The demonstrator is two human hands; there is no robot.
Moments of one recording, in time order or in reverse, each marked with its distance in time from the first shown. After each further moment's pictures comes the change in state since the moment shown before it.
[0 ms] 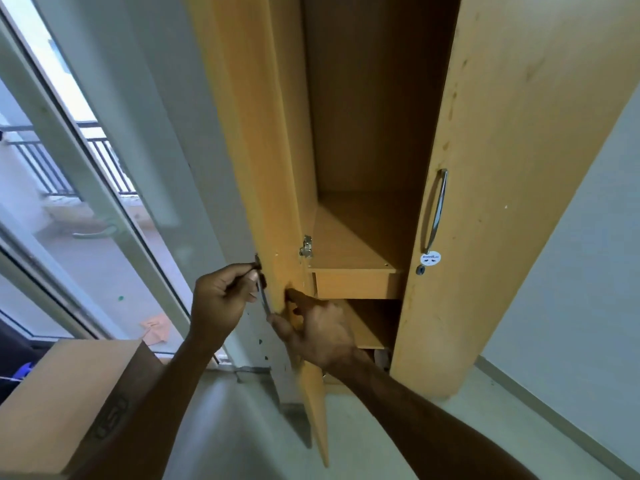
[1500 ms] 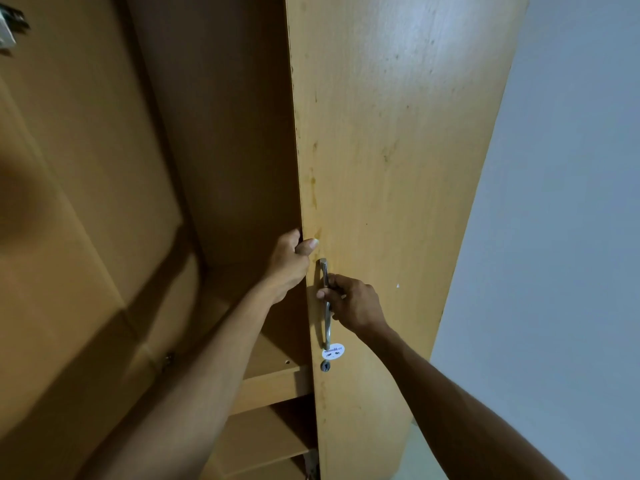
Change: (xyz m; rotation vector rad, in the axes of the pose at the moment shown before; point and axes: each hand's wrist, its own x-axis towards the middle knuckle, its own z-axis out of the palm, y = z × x) left_hand 0.256 0.097 0.351 -0.152 -0.450 -0.152; right_hand 0.117 0.278 -0.195 0.134 0.332 0.394
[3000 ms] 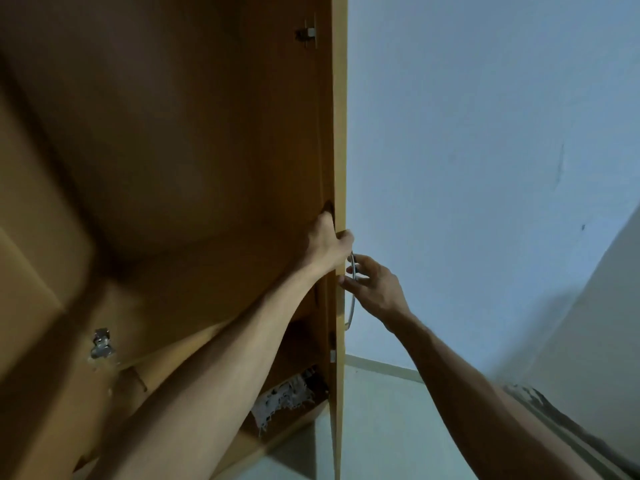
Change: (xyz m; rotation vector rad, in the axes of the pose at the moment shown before) left_hand -0.202 0.137 0.130 0.175 -0.254 0.246; right_hand -0.236 0.011 -0.154 0.086 0.266 0.353
